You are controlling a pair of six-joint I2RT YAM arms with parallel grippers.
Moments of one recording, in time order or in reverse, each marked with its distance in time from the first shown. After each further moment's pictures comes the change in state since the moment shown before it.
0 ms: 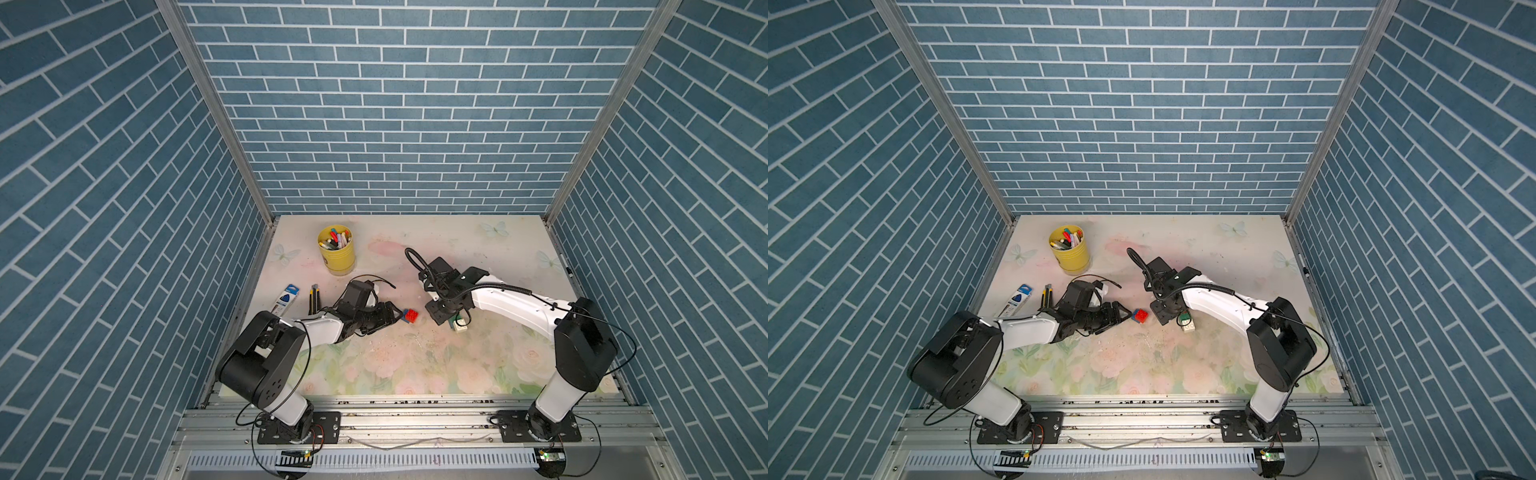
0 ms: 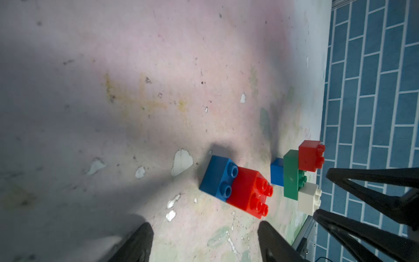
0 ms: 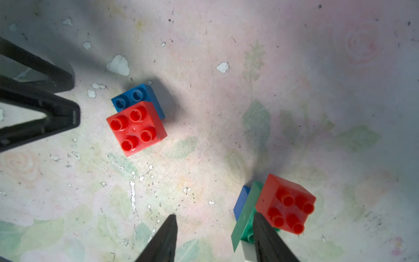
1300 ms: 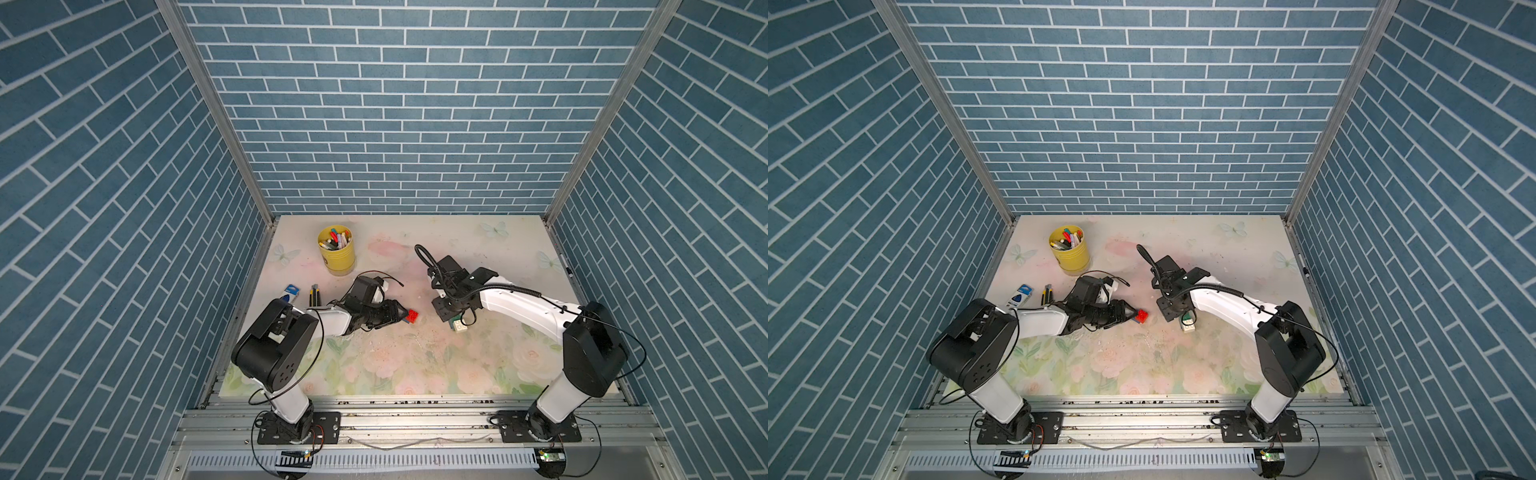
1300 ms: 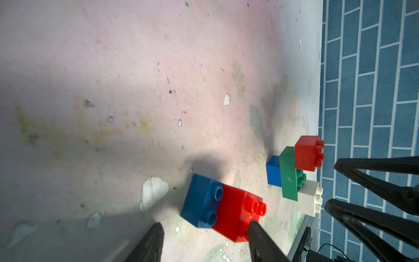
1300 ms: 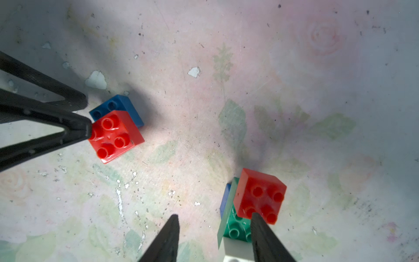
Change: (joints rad) left arm -0.010 0.111 0.101 -0.038 0.047 0.097; right arm -0.054 -0.058 -0.051 0.034 0.018 0.044
